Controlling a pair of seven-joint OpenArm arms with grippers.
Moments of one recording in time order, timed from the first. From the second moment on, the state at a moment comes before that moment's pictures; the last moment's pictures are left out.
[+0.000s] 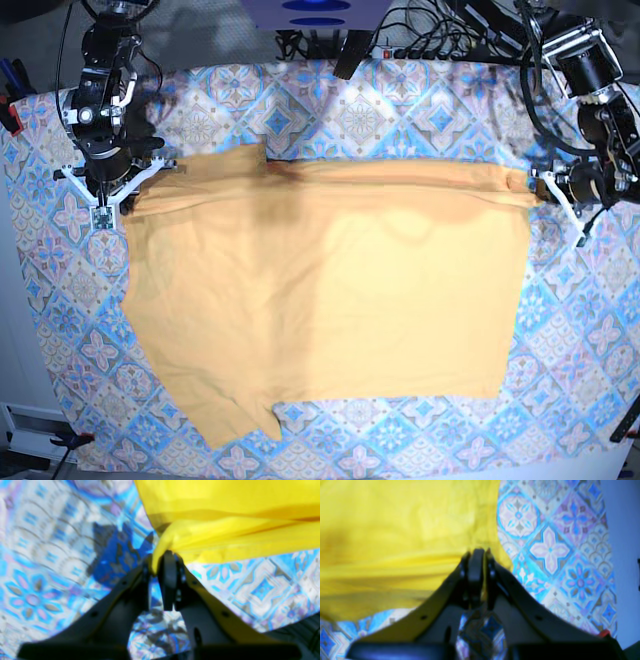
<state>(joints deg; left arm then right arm) -0.6 -21.6 -31.1 78.9 -25.3 -38.5 75.2 -18.4 6.4 19.3 106.8 -0.1 14.6 -42.1</state>
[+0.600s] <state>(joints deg) -13.0 -21.2 -27.9 69.6 -17.8 -38.7 75.0 -4.2 6.8 17.5 92.7 -0.6 14.1 -45.6</state>
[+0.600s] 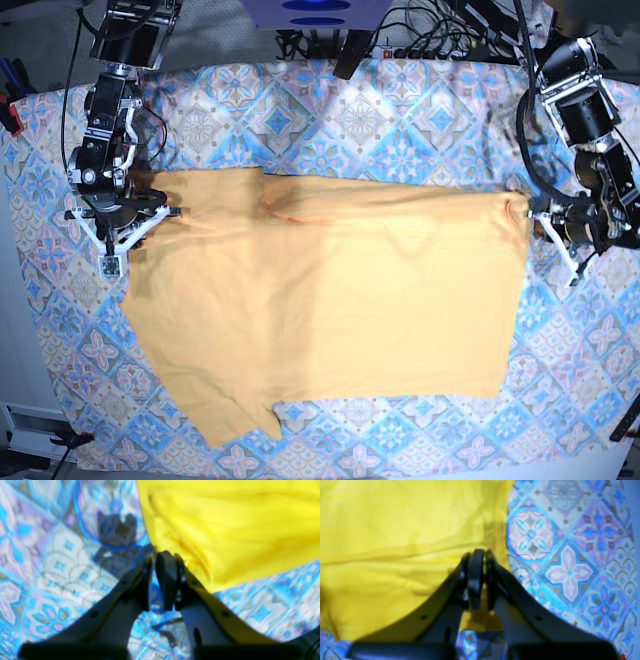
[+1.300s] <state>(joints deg) -21.3 -17.2 -26.2 55.2 -5.7 -38.5 73.4 4.5 8.7 14.6 82.1 -0.8 14.1 -45.4</state>
